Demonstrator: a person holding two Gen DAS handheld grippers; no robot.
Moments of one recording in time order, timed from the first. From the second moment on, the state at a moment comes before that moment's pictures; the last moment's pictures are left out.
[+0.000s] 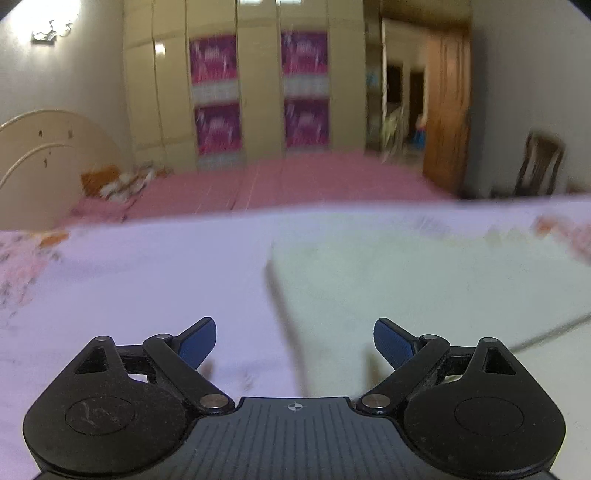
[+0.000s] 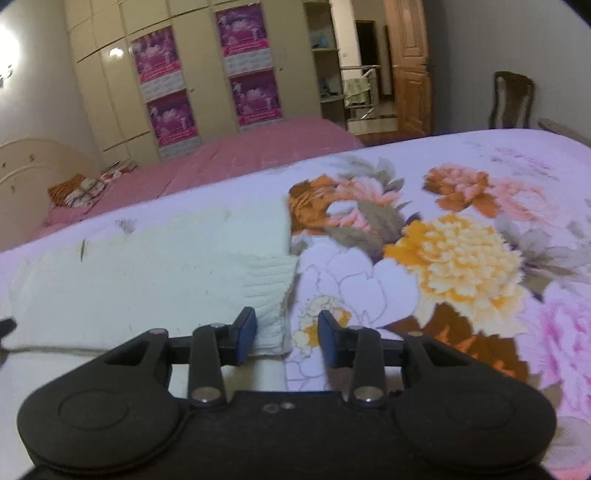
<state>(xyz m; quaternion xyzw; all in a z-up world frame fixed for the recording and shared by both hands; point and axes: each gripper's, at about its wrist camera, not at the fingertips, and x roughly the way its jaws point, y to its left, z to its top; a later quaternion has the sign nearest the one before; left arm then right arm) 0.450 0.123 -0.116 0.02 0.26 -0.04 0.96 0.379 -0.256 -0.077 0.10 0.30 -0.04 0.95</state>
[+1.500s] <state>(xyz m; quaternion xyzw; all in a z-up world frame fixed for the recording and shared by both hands) 0.283 0.087 -0.113 0.06 0.33 0.00 0.94 0.264 -0.252 -0.041 0.11 0.30 0.01 0.95</state>
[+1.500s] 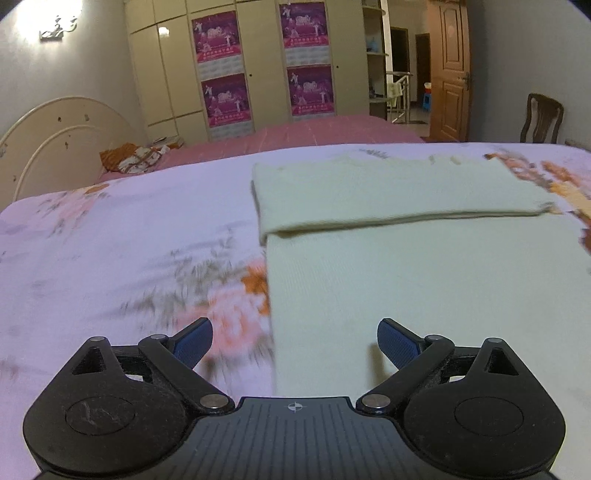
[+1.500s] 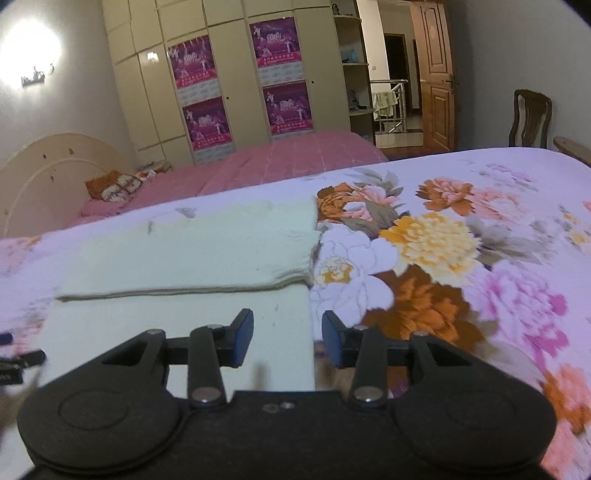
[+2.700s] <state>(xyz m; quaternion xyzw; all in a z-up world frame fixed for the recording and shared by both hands) 0.096 0.191 -0.168 -0.37 0.41 -0.14 0.82 0.069 -0.299 -0.107 0.40 0.43 0.14 0.79</state>
